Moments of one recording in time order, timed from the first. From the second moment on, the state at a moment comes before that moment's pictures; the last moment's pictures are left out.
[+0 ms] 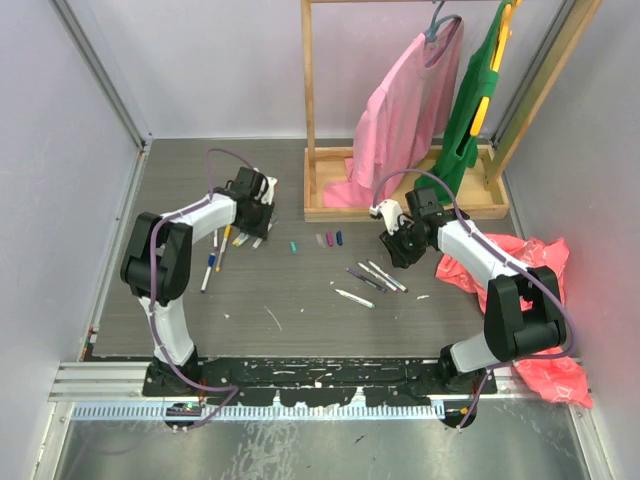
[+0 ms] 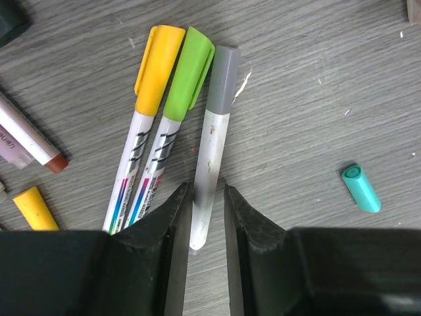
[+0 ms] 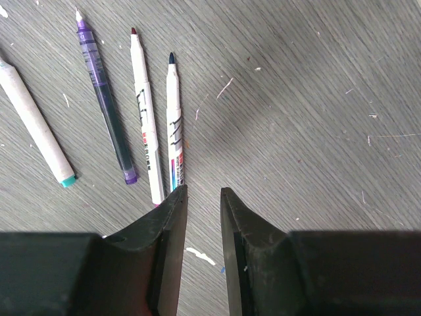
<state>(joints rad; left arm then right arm) -0.34 1.90 1.28 -0.45 0.05 -0.05 0.25 1.46 0.96 -0.65 -0.28 -0.50</state>
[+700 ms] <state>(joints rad) -0.35 1.93 1.30 -0.47 0.09 -0.06 0.25 1.46 0.96 -0.65 -0.30 -0.50</state>
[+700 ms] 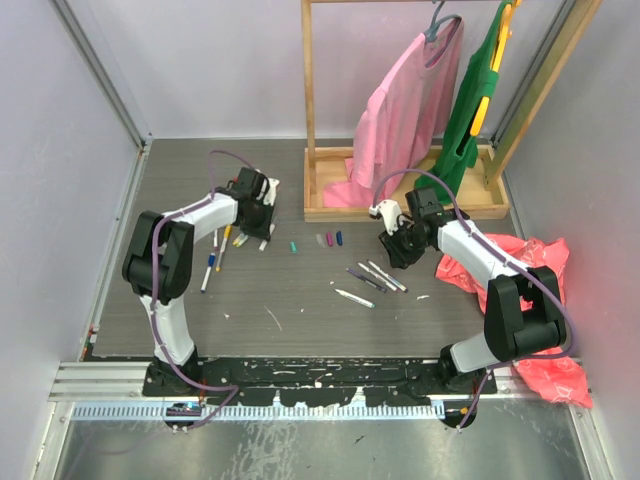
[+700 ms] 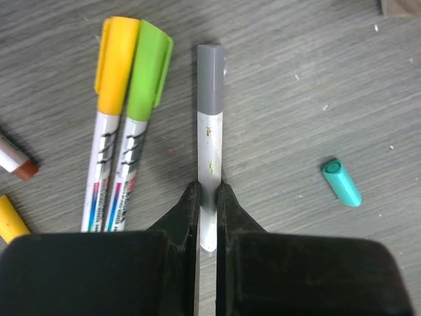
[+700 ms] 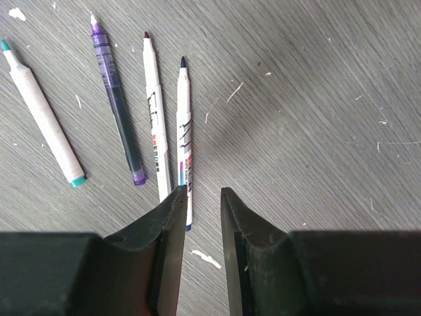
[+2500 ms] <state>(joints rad) -1.11 1.17 0.45 0.95 -0.22 -0.56 0.30 1.12 0.55 0.93 -1.11 0.84</state>
